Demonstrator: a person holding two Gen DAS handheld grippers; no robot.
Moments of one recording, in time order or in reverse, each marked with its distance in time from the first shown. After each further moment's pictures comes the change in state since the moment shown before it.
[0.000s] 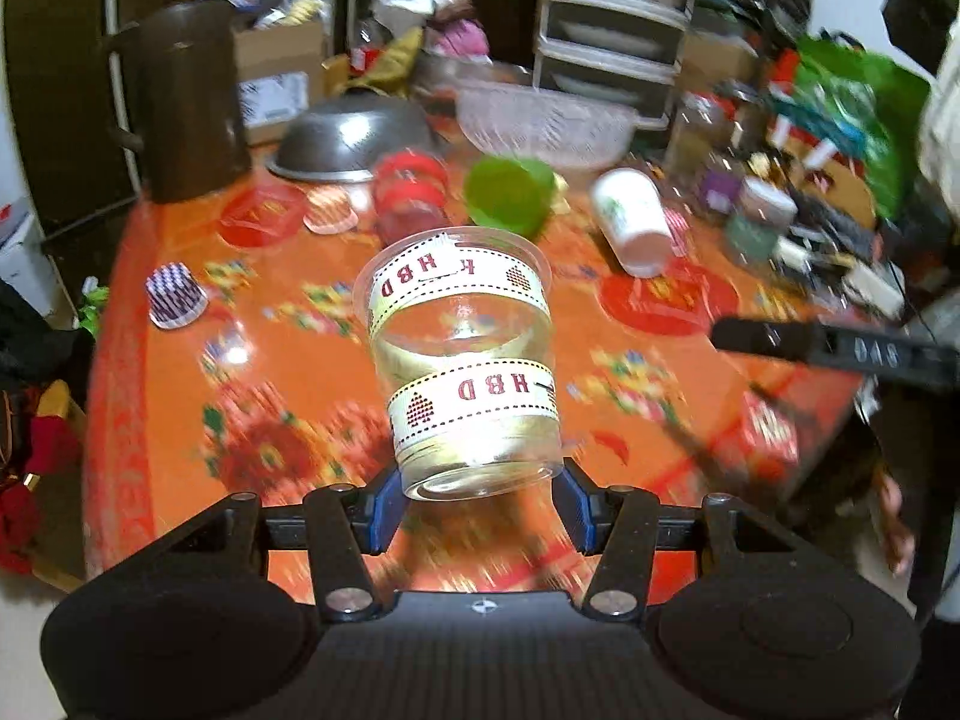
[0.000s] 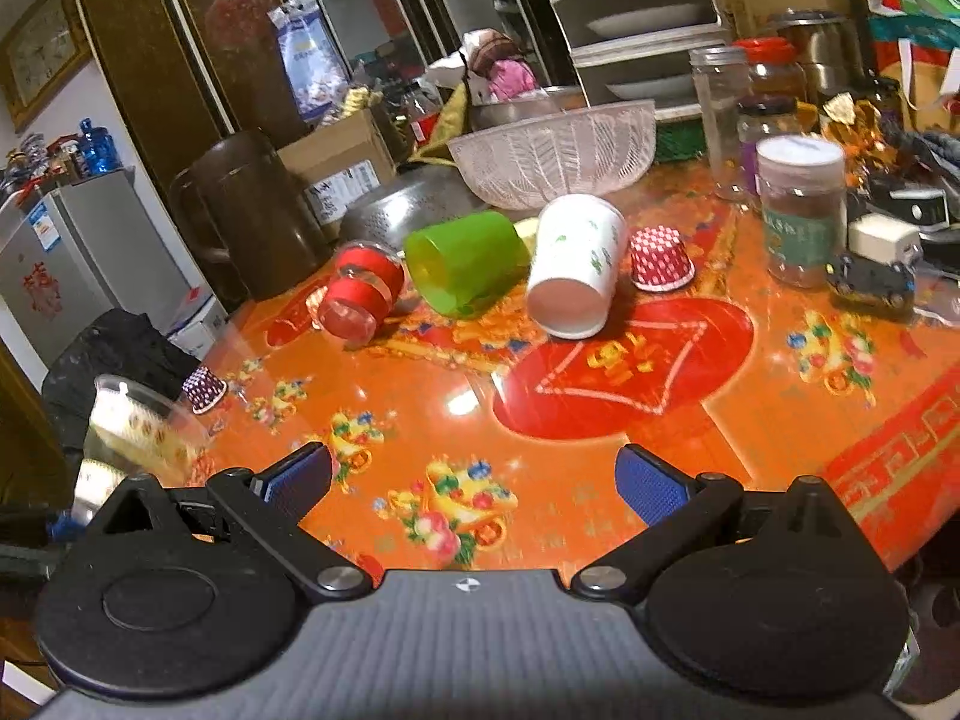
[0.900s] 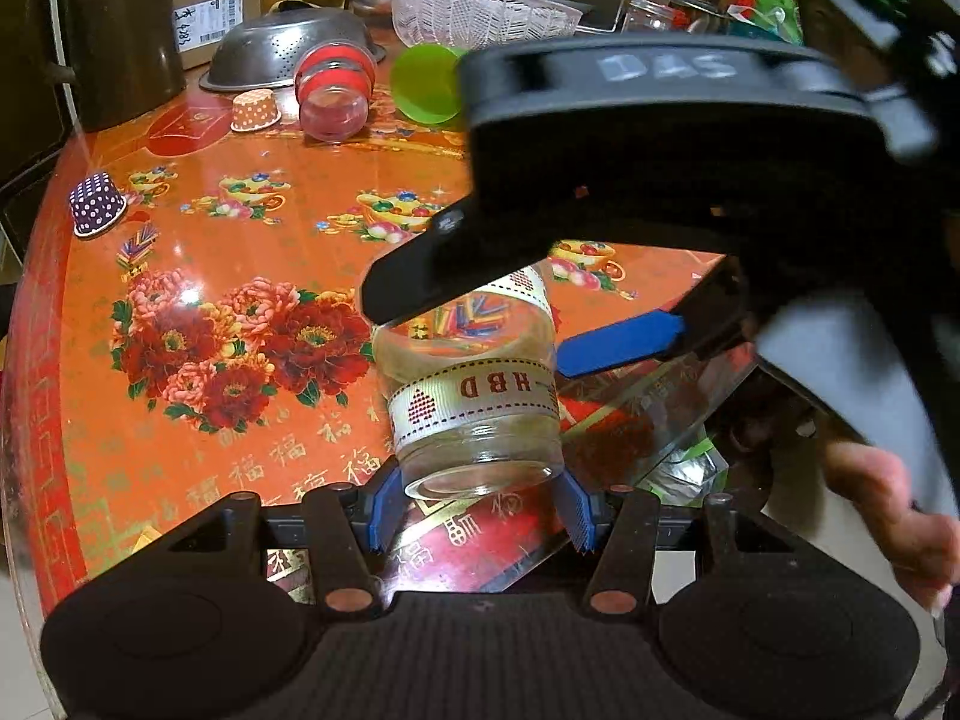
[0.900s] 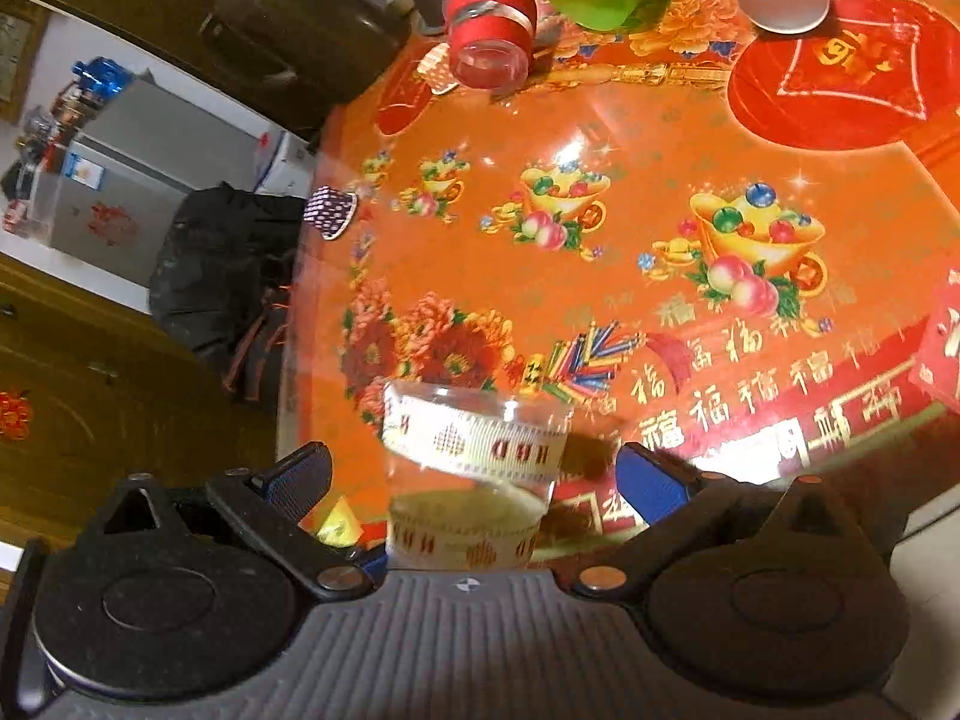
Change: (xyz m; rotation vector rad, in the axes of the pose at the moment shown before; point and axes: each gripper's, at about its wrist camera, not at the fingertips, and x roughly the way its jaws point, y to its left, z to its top) left arm 0.017 -0.021 -0.035 0.026 0.139 -0.083; right arm 0.059 0.070 -0.009 0.237 0.520 0.243
